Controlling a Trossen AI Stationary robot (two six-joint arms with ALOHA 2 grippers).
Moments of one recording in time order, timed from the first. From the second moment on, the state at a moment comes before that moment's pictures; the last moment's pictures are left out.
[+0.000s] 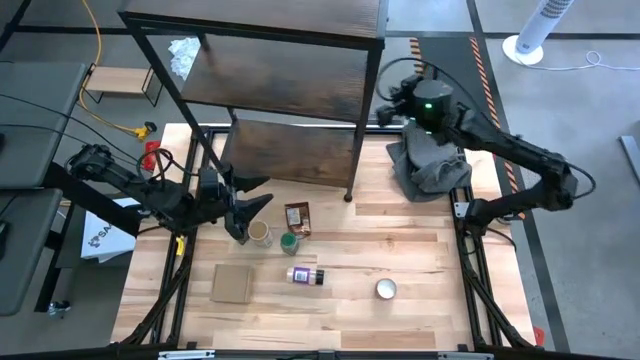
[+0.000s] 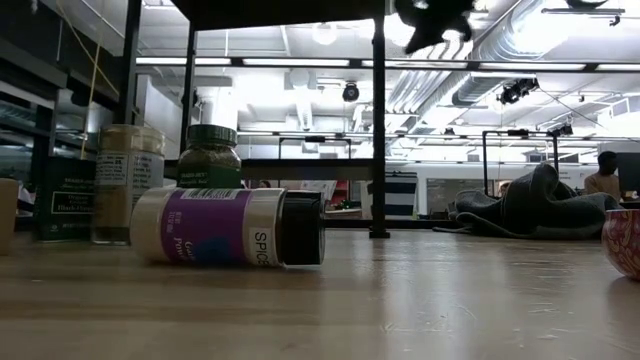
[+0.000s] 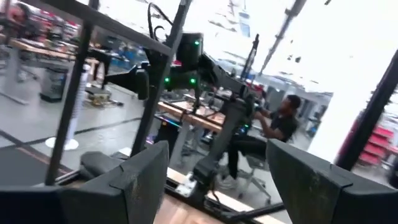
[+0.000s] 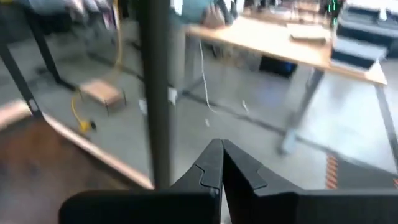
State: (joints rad) left arm -0.47 0.95 0.81 0.40 -0.79 -0.18; right arm -0.47 1.26 1.33 -0.43 0.56 0.10
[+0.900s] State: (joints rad) left arm -0.55 0.95 1.16 -0.79 -0.61 -0.57; right arm -0.15 1.02 1.33 -1.03 0.28 0.50
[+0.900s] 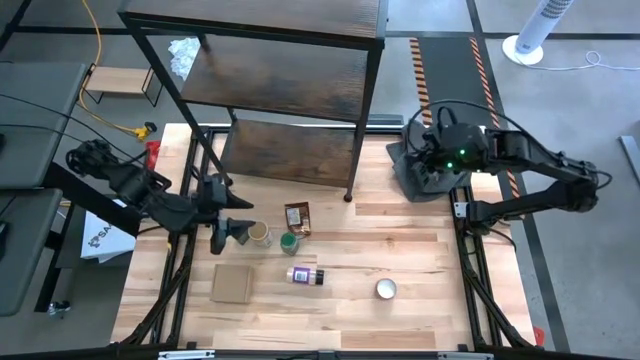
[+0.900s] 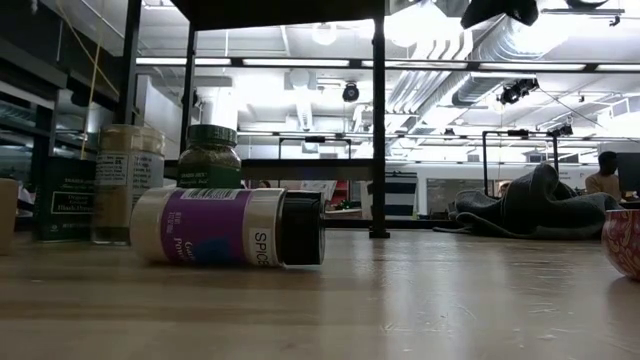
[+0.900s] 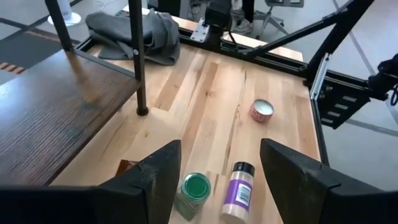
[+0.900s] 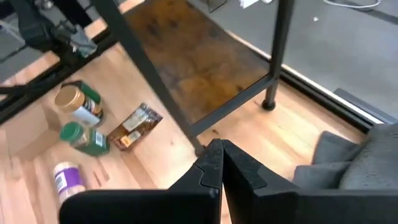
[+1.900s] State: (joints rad) left arm -0.55 1.05 1.16 -0.70 -0.59 -0.60; right arm 0.08 1.21 1.33 -0.67 0.23 0.45
